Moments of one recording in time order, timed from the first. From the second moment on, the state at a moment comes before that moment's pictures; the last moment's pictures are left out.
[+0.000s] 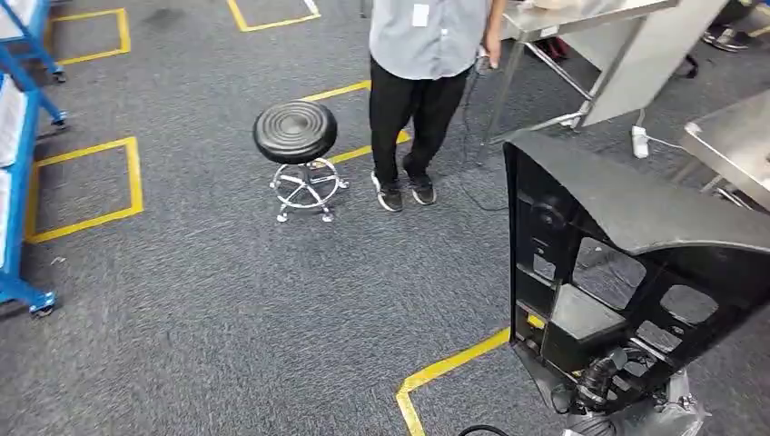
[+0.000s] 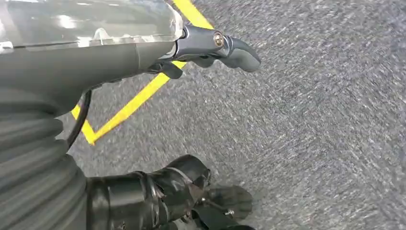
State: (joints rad) left arm -0.06 -0.23 0.91 -0.20 -1.16 0.28 -0.42; right arm 0.38 0.28 0.20 -1.93 0.59 -0.70 -0.70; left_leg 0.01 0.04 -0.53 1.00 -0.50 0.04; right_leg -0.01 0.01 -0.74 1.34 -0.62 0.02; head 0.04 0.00
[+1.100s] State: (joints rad) left arm -0.06 -0.23 0.91 -0.20 -1.16 0.27 -0.43; right arm 0.38 0.28 0.20 -1.91 0.59 -0.70 -0.70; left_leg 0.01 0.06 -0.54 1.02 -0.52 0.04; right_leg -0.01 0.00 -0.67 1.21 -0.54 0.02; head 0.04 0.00
